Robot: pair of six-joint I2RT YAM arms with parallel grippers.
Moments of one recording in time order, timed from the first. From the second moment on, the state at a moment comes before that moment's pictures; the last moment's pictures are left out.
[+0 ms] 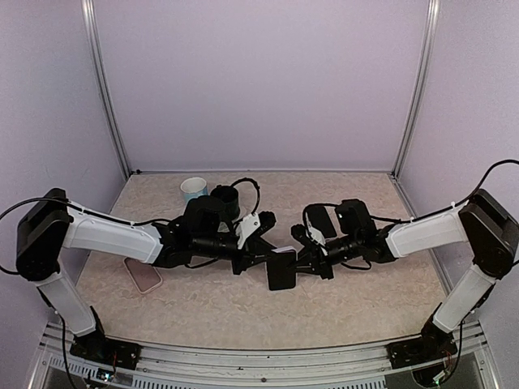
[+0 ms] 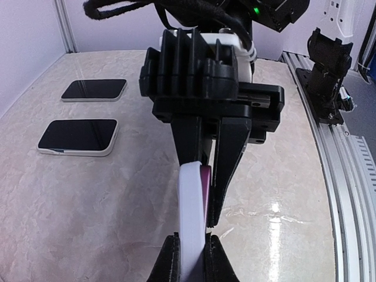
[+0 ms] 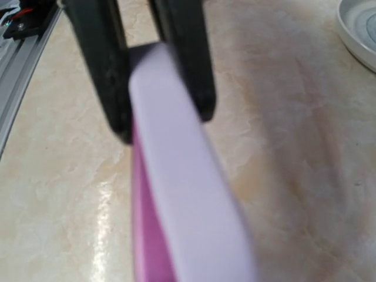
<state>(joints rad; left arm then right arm) -0.92 1.69 0.90 0.36 0.41 0.20 0.68 1.62 0.72 0.25 -0.77 -0.40</state>
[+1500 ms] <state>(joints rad) -1.08 1.57 0.78 1.09 0.35 -0.01 0.74 1.17 0.89 0.40 -0.93 -0.04</state>
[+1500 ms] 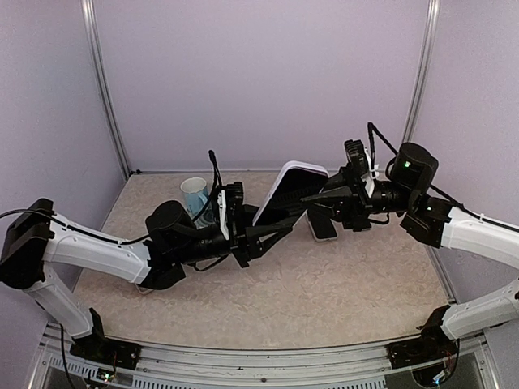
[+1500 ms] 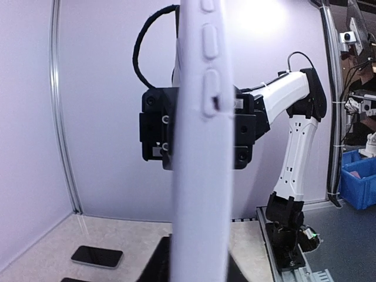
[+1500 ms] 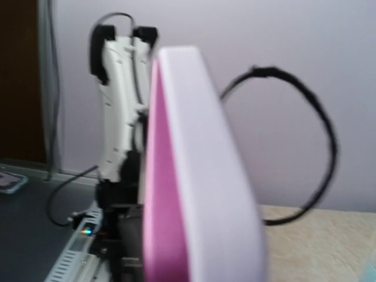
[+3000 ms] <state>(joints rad) -1.09 1.51 0.86 0.86 0.34 0.11 0.74 1.01 0.94 0.06 -0.88 -0.25</state>
